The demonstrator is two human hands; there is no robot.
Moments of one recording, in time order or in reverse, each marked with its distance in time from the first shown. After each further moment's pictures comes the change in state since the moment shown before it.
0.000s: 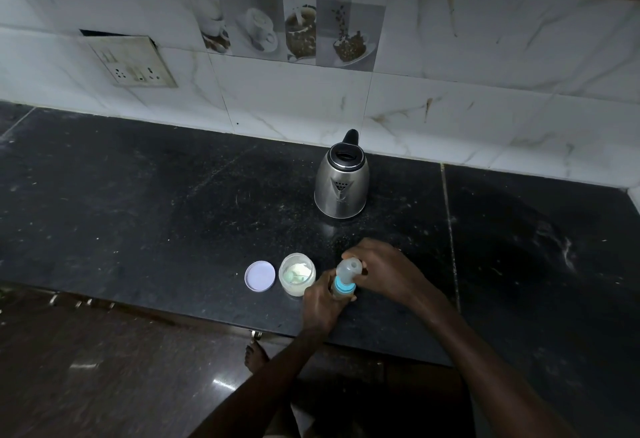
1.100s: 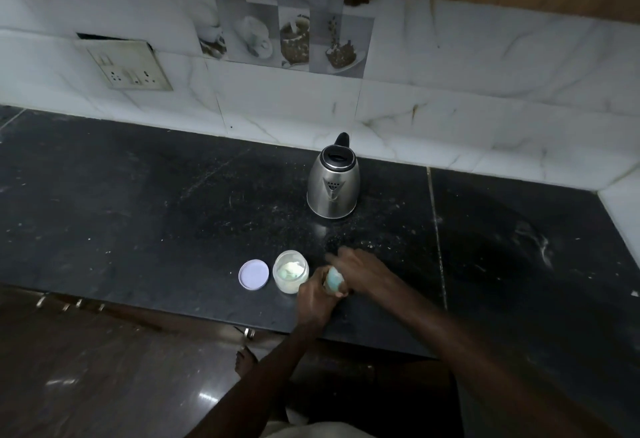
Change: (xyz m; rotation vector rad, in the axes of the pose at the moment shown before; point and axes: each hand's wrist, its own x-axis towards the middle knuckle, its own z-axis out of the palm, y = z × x) left_hand -0.005 0.007 -0.002 0.002 0.005 -0.013; right_hand 0.011 -0.037 0.015 -0.356 -0.278 0.092
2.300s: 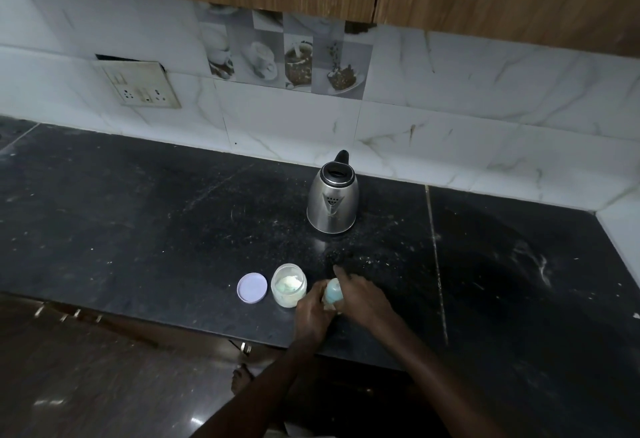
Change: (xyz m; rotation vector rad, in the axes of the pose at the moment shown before) left_hand -0.002 -0.008 0.004 -0.016 0.029 0.106; right_hand -0.014 -0.001 0.035 0.242 0.034 0.209
